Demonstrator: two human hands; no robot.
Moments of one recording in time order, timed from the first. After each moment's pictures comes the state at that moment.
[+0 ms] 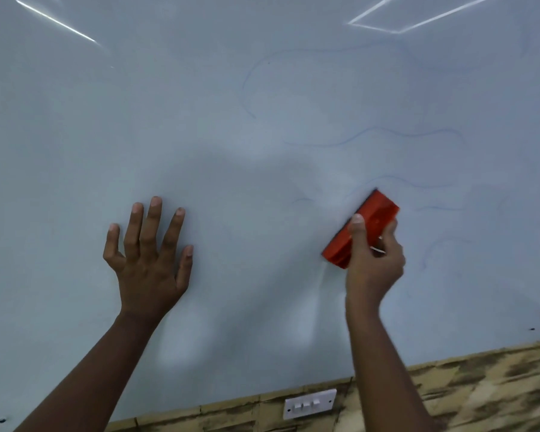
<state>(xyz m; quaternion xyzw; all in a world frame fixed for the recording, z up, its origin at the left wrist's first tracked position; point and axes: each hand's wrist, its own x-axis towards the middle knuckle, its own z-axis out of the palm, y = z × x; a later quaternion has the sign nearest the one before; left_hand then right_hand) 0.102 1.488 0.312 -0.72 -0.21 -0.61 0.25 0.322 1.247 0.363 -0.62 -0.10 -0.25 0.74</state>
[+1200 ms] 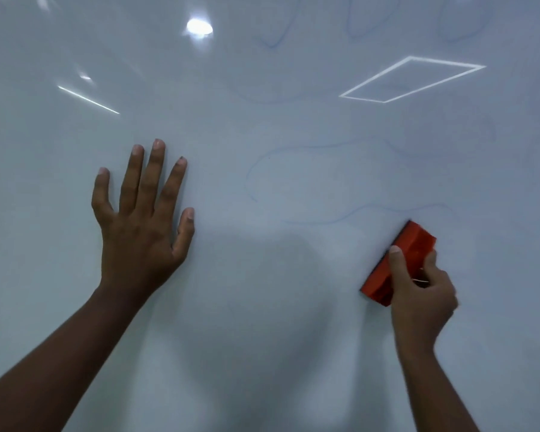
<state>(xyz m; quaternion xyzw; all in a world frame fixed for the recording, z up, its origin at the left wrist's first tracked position) 0.107 1.490 0.494 -0.72 -0.19 -0.61 0.28 0.368 1.215 0.427 -0.65 -0.10 -0.34 0.67</state>
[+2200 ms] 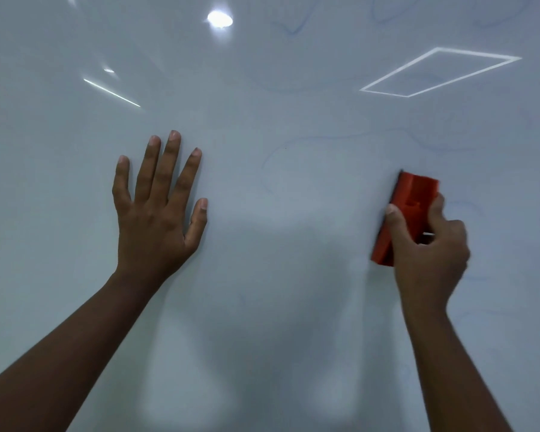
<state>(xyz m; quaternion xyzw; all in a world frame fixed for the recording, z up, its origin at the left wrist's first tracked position) 0.104 1.491 0.491 -0.71 -0.20 -0.61 0.29 0.352 1.229 0.485 -0.68 -0.20 -0.39 0.59</state>
